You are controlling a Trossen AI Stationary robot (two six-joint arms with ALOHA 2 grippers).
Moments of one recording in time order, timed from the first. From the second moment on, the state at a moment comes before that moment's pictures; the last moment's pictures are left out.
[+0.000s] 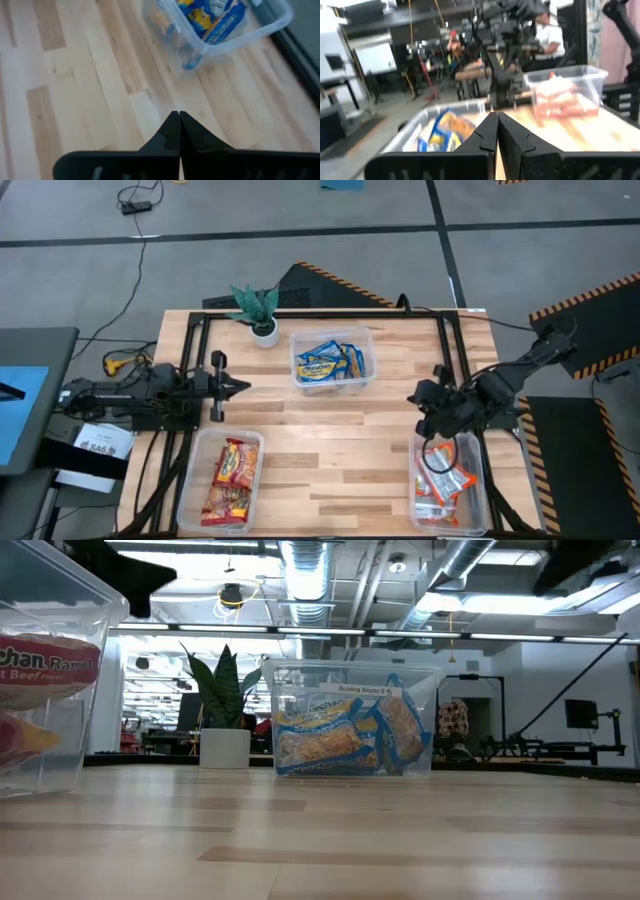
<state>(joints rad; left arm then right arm) 0.02 0.22 0.14 0.29 -0.06 0.17 0.56 1.08 1.10 -1.20 0.63 0.79</state>
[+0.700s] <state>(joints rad) 0.03 0.14 0.01 0.26 0.08 0.05 0.30 0.65 0.36 0.00 0.49 0.18</state>
